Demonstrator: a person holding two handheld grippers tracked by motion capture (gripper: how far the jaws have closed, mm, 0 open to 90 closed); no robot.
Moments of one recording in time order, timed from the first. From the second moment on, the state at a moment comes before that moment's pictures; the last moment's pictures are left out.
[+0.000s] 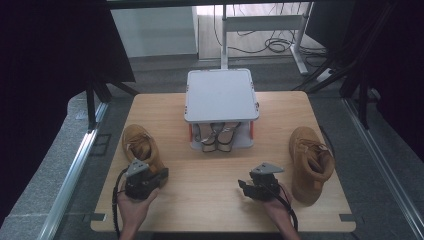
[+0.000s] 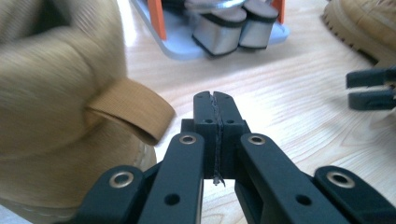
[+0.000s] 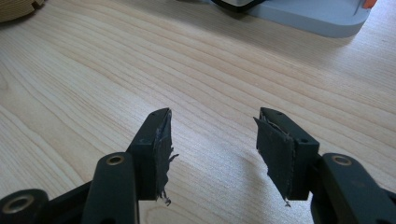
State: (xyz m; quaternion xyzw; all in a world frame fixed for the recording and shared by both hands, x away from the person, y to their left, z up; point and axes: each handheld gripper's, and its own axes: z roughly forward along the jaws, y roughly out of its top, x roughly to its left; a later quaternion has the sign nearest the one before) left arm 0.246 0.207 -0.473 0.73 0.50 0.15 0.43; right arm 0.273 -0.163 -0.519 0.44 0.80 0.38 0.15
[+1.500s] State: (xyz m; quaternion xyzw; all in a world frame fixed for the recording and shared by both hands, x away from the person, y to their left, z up) left arm 0.248 0.233 -0.499 0.72 0.54 0.16 0.42; right arm 0.273 -0.166 -0.520 0.44 0.80 0.38 0.15
